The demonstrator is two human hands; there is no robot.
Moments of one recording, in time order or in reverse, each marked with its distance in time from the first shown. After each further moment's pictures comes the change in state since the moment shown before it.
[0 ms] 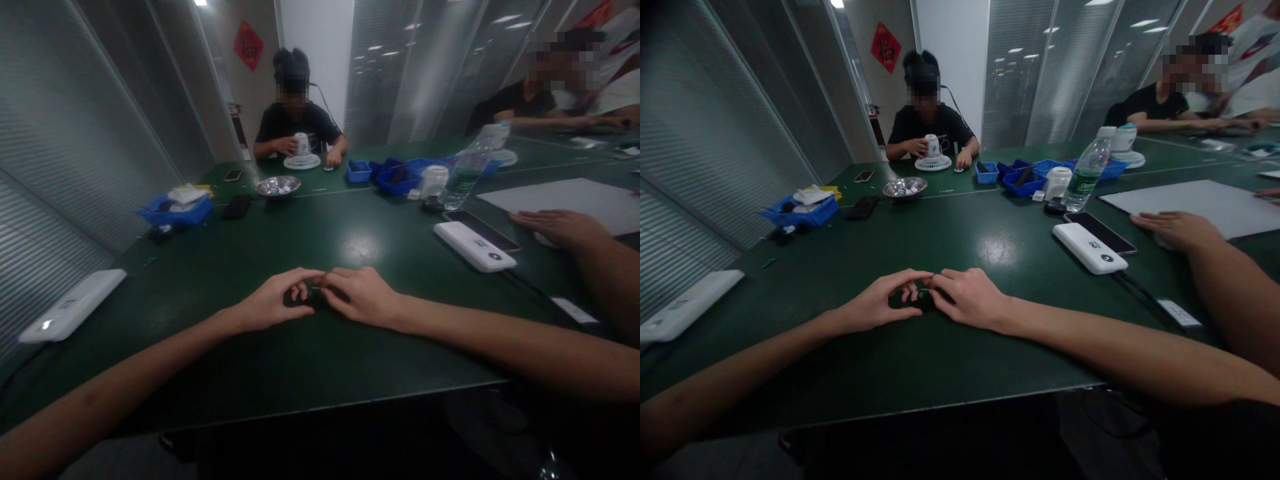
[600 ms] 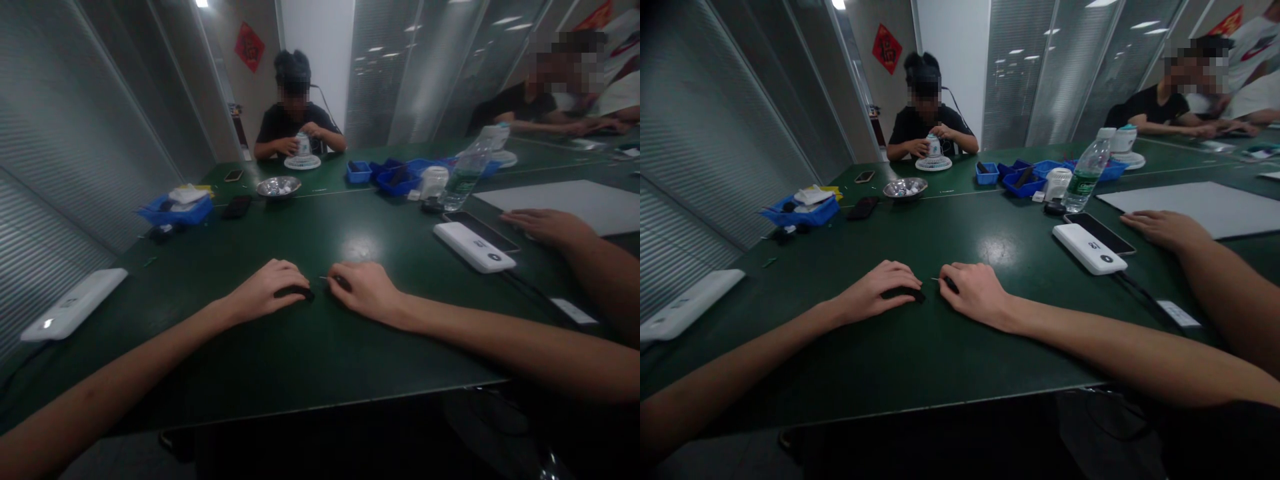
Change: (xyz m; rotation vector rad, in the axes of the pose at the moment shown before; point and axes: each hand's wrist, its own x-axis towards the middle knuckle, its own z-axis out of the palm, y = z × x) left_hand -0.004 -0.017 -0.023 0.456 -0.022 0.186; right_hand 0.003 0.002 -0.006 -0.031 -0.022 0.245
